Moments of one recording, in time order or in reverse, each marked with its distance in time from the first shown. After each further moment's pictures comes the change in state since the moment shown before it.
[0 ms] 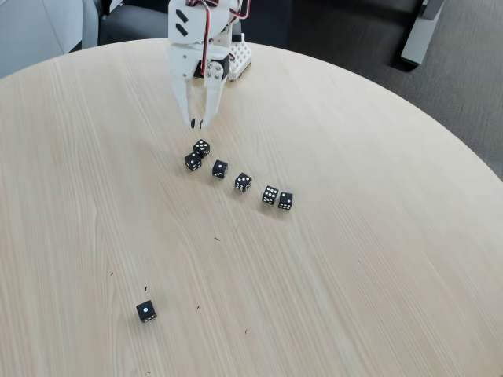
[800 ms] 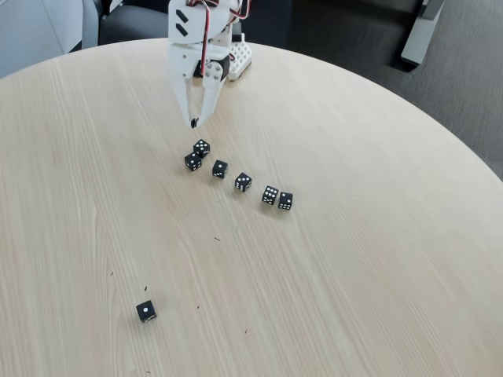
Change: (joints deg) arm 0.0 0.0 0.0 -0.1 4.5
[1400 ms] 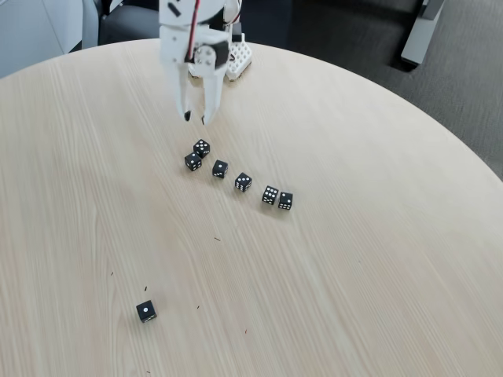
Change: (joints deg) arm -0.2 -26.5 -26.3 0.1 8.0
